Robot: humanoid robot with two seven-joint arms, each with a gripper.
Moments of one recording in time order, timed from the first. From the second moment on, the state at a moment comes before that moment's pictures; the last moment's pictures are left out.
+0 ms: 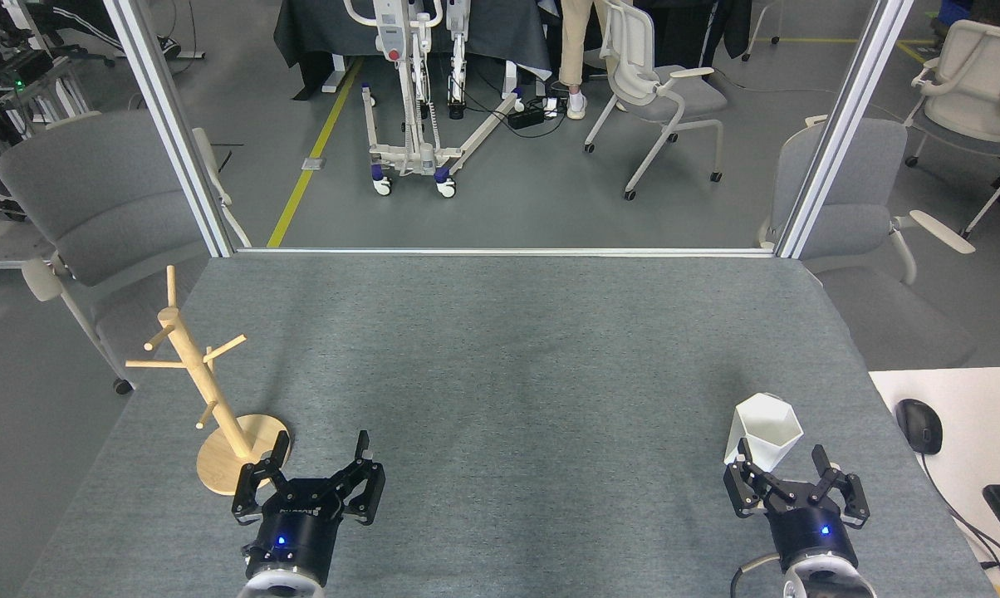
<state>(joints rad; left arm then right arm) 0.00 -0.11 0.04 -1.59 -1.62 -0.03 0.01 -0.17 -0.06 -0.22 -1.14 1.52 -0.12 -0.12</state>
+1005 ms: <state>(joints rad) -0.01 -0.11 0.04 -1.54 -1.62 -0.02 0.01 -0.27 -0.06 -0.21 -0.99 1.52 -0.12 -0.12</state>
